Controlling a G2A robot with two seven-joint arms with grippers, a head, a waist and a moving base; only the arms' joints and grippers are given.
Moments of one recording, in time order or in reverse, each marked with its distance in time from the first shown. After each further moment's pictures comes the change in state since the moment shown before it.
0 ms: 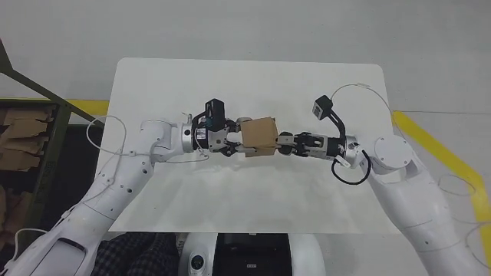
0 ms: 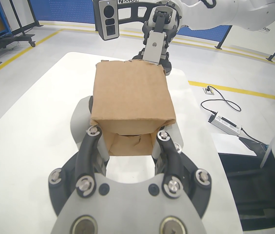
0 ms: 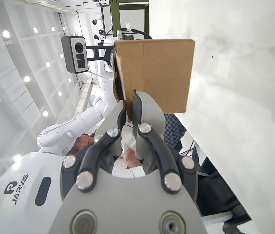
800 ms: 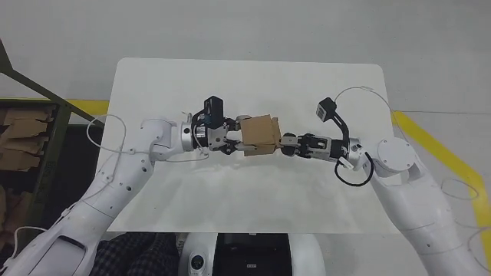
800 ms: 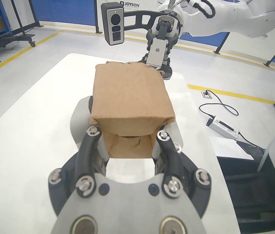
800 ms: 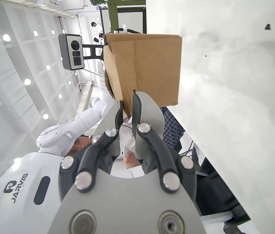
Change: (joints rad) left arm -0.015 0.004 0.017 0.018 -0.045 0.000 -0.004; right arm -0.029 0.005 0.030 0.004 0.000 -0.016 0.005
